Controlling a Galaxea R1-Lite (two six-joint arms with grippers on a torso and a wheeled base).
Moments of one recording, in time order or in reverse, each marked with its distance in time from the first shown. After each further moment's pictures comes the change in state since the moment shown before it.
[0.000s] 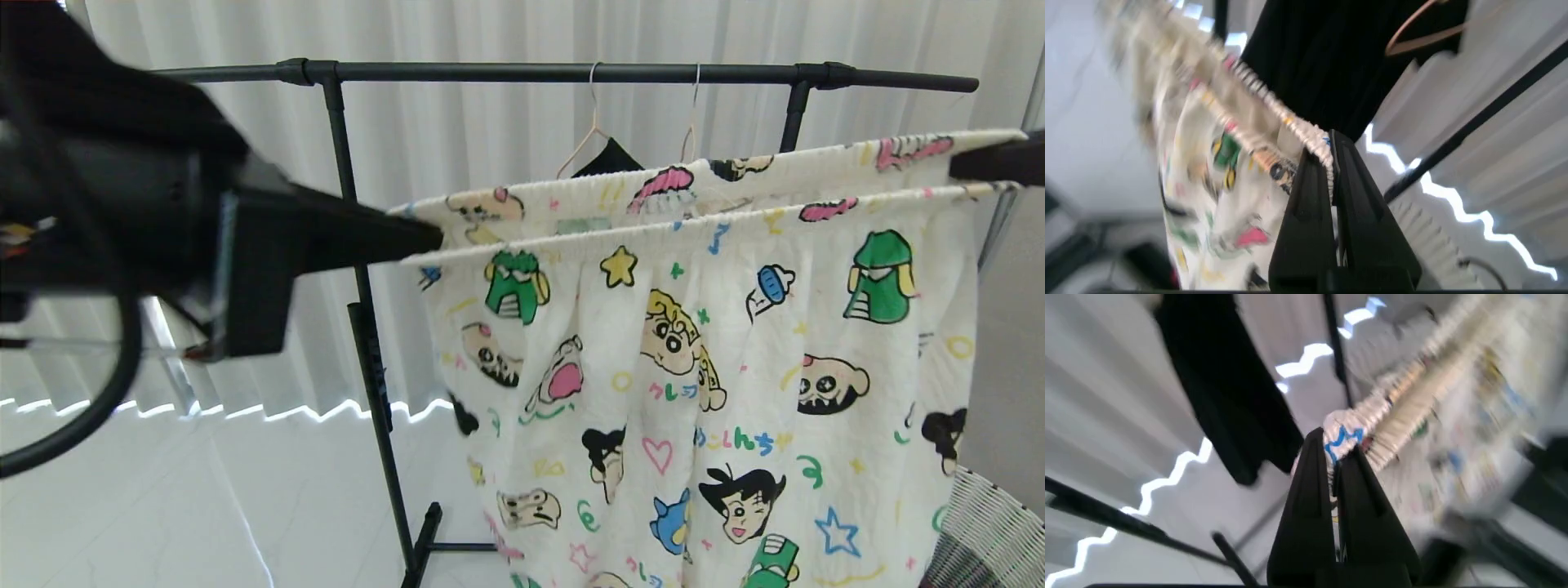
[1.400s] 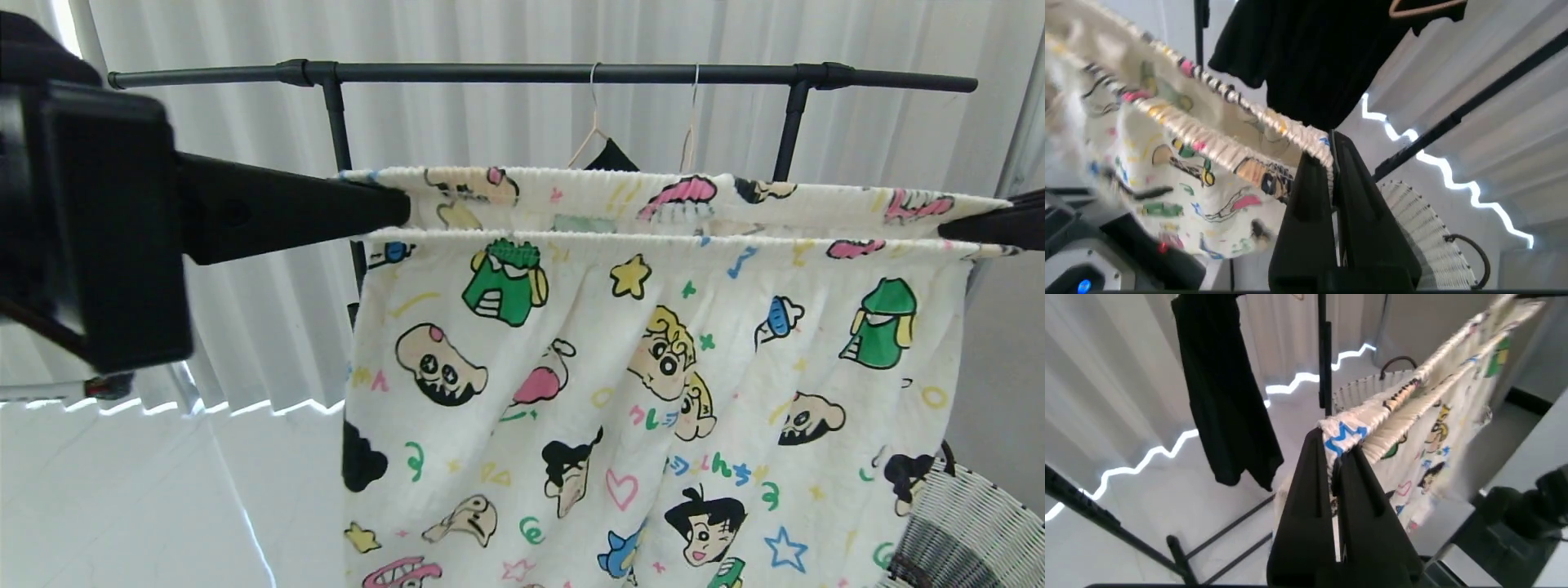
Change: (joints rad) left arm -0.185 -0.062 0.051 -0.103 0.264 -0.243; right arm -0.055 0.021 -0.067 0.227 0.063 -0.034
